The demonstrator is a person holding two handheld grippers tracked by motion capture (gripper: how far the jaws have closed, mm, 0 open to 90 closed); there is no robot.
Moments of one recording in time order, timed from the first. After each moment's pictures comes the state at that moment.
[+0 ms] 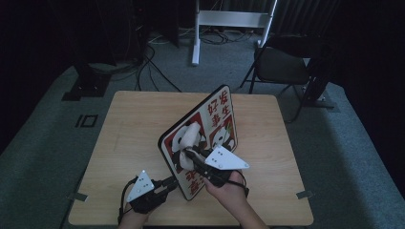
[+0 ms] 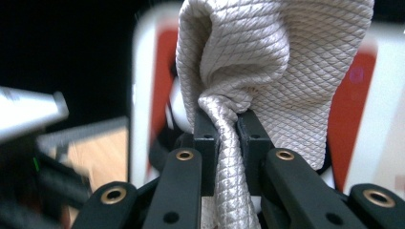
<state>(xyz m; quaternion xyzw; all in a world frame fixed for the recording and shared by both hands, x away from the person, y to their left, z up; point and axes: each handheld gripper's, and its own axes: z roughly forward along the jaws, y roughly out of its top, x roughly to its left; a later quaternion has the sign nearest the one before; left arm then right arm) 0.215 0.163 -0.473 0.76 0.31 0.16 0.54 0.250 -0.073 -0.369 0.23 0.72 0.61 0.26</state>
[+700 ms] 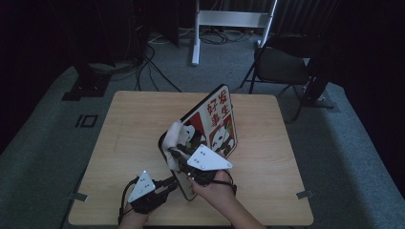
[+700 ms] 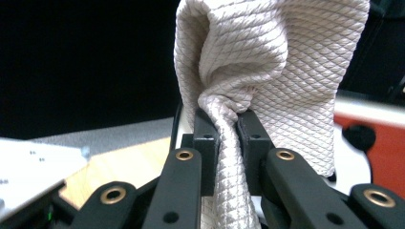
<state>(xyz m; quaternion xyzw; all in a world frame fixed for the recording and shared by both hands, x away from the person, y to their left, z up) 0.214 0.160 -0.471 0.77 0.31 0.16 0.54 0.249 -0.043 -0.371 0.20 0.73 0.60 0.27</state>
